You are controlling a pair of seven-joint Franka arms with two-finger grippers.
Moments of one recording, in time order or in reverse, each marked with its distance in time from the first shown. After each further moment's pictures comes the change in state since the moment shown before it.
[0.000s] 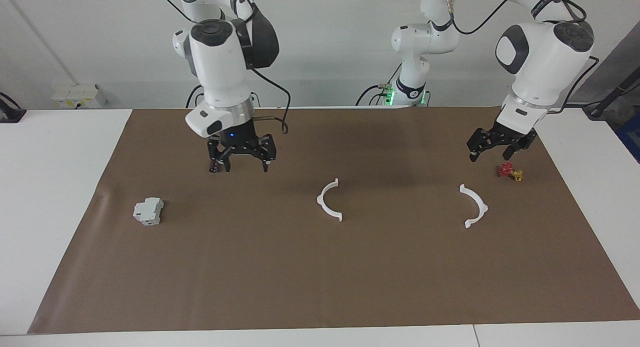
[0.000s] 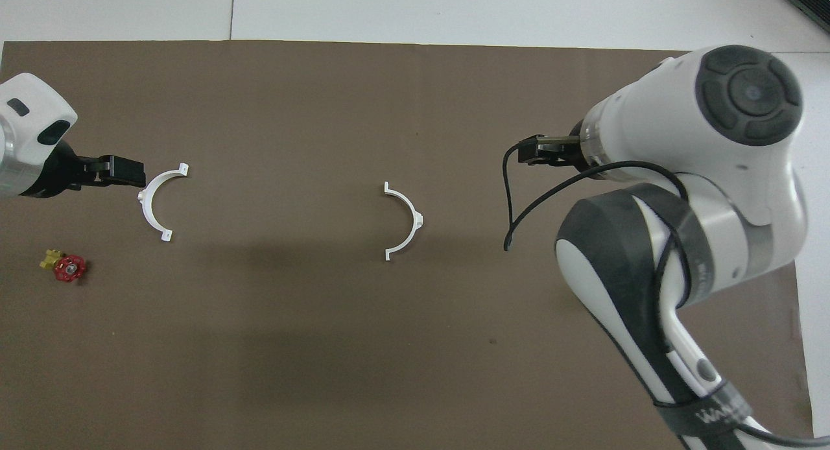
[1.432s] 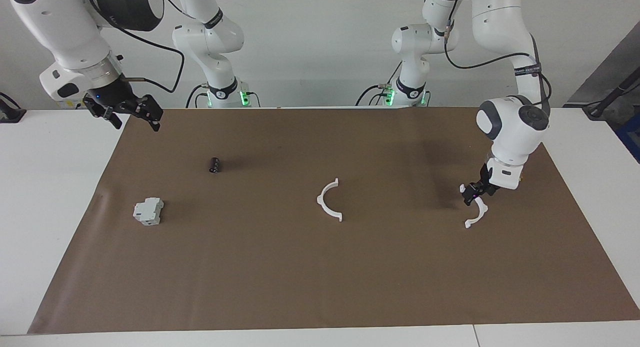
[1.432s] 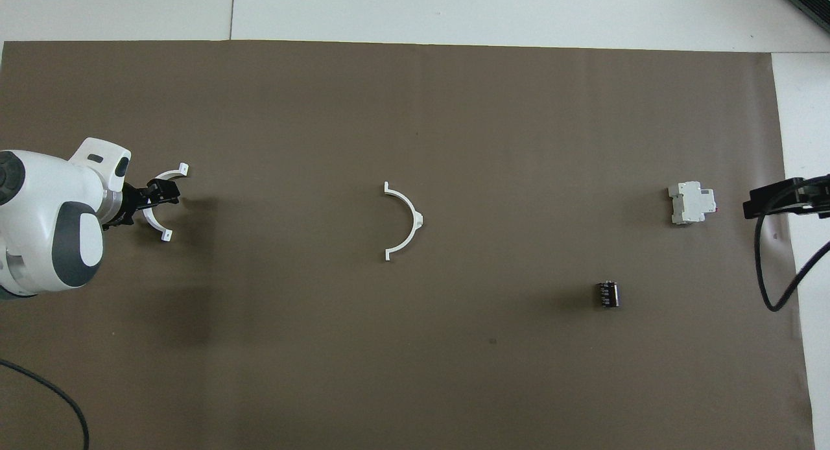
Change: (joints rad) left arm 0.065 0.243 0.035 -0.258 0.000 0.481 -0.322; right arm -0.362 -0.170 0.000 -0.008 -0.006 -0.341 -0.443
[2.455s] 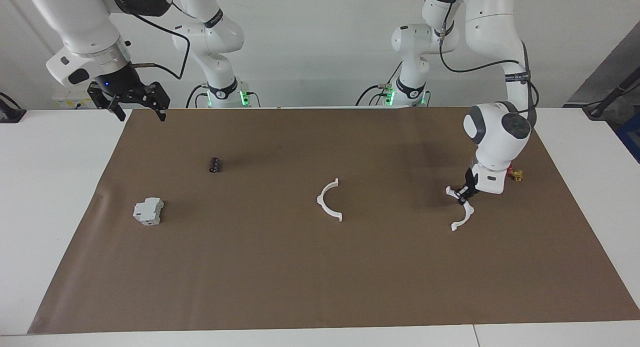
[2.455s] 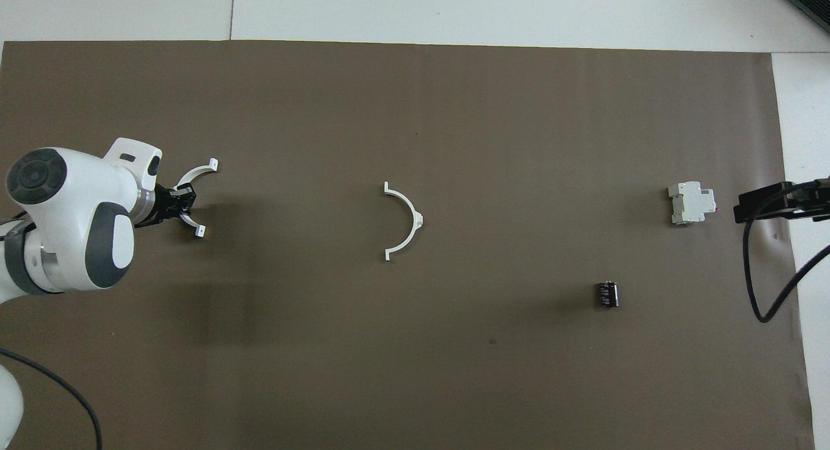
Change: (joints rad) left arm -0.122 -0.009 -0.014 -0.003 0.000 -0.027 -0.162; right arm 0.030 -0.015 0.036 0.015 -0.018 -0.034 0.069
